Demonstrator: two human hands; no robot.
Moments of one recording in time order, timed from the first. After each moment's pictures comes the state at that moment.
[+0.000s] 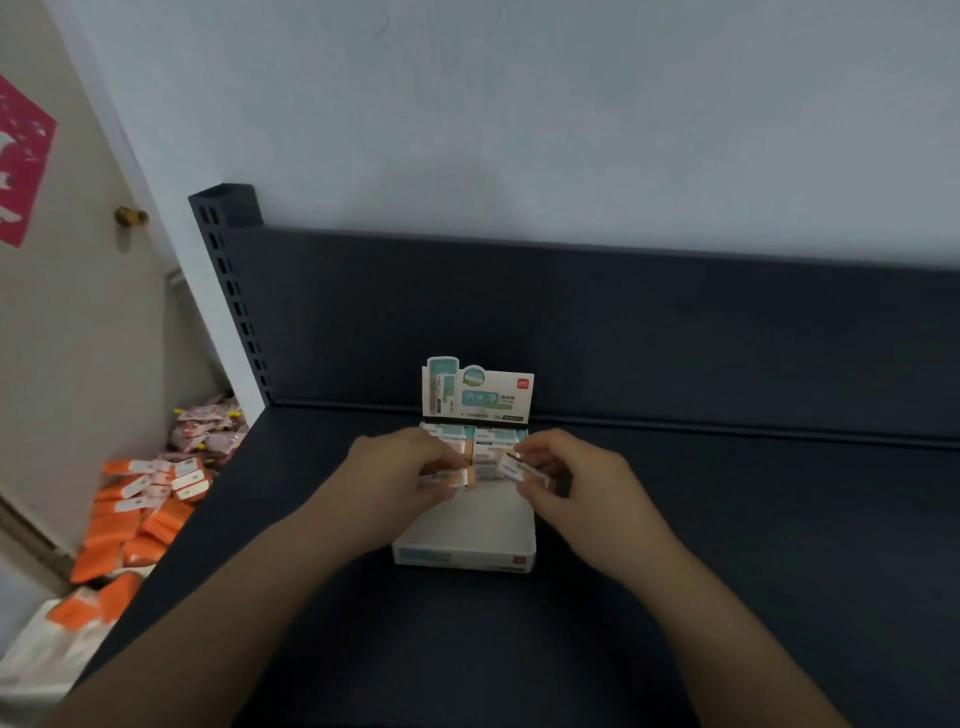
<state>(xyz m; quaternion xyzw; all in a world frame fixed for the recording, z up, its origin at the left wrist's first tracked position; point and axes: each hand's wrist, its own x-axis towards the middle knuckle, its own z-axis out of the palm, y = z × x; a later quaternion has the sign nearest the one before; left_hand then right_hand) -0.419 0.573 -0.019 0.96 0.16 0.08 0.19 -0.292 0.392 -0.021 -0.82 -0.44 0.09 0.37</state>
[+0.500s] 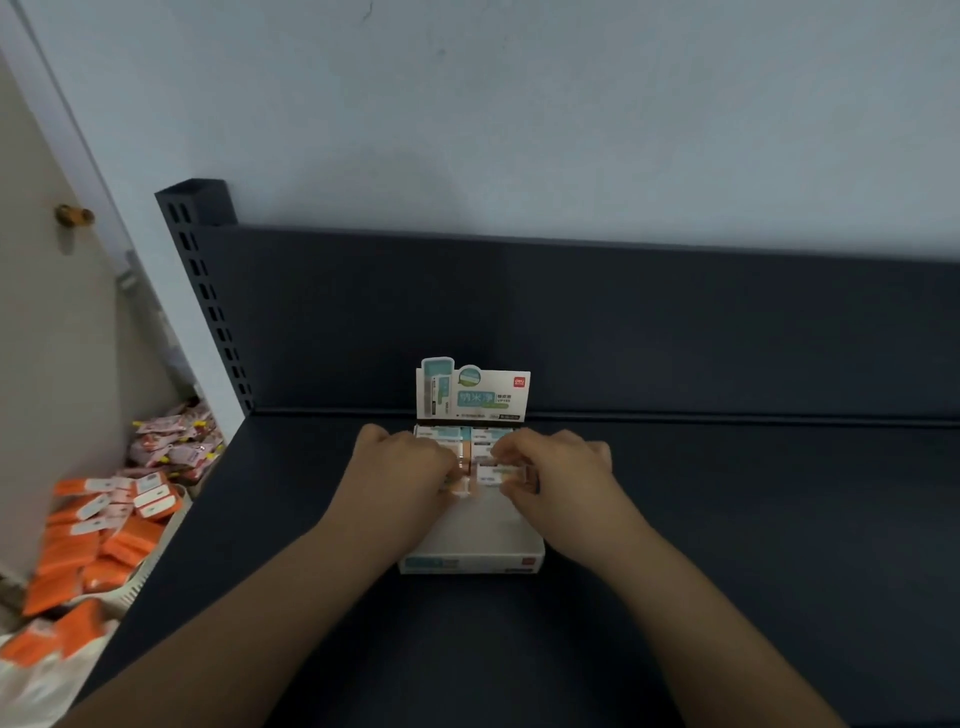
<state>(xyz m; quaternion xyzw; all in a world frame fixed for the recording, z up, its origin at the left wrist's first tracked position) -0.403 0.570 -0.028 0.98 0.14 0.10 -0.02 -0.301 0.418 -0.026 -0.86 -0.45 0.01 0.22</state>
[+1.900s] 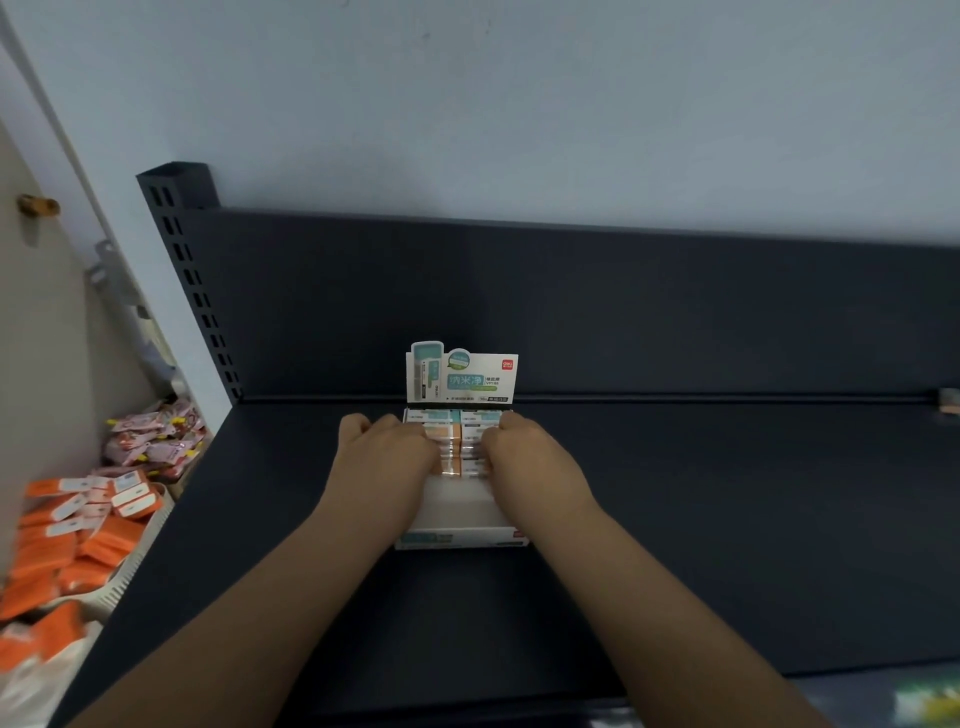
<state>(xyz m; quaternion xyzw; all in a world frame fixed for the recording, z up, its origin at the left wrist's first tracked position) -0.407 0.567 -0.034 0.98 0.19 0.06 -0.04 -0.312 0.445 -0.039 -0.89 -0.45 -0.05 0.09</state>
